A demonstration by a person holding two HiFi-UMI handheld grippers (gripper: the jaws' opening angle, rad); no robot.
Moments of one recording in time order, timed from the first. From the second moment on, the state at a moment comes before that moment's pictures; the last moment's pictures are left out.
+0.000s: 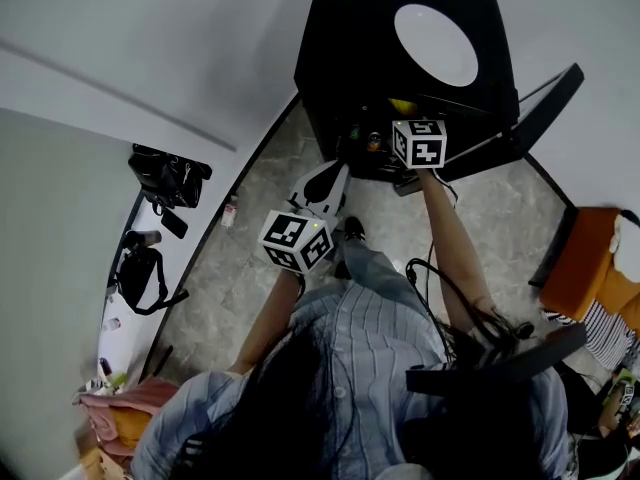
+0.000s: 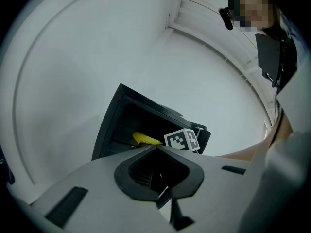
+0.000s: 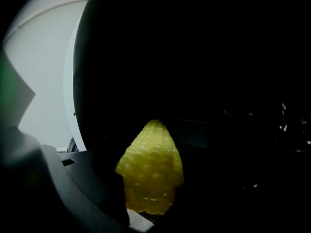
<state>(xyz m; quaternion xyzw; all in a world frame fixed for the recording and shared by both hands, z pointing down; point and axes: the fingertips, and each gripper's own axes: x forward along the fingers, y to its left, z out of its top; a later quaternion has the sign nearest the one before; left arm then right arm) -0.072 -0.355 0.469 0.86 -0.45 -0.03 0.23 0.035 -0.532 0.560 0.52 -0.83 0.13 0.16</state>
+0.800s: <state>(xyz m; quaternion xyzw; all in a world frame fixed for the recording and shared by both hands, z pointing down) -0.078 -0.348 0.469 0.86 -0.45 -0.03 0.23 0.040 -0.519 0.557 0.53 -0.82 0.13 0.15</state>
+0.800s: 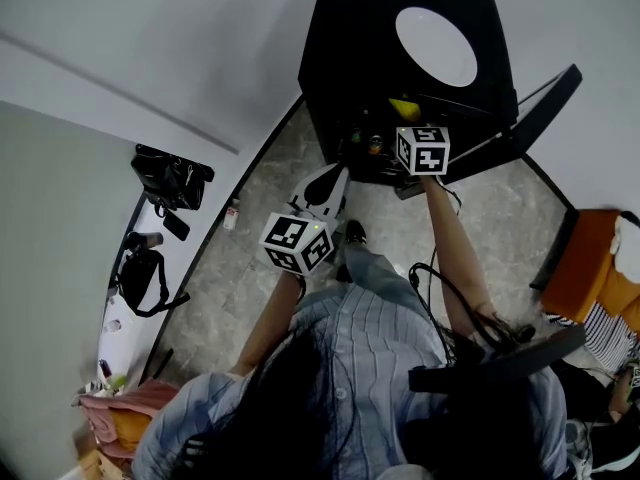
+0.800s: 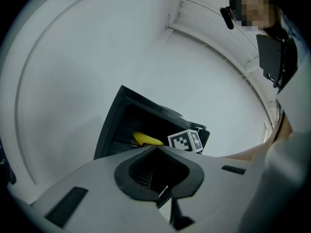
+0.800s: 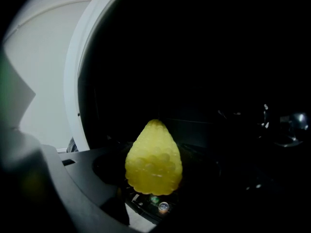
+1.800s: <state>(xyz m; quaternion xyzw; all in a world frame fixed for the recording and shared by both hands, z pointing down) -0.075 -0.350 0.474 0.86 -0.45 -0.02 0.23 0.048 -0.545 0.544 0.55 -0.82 0.11 0.14</state>
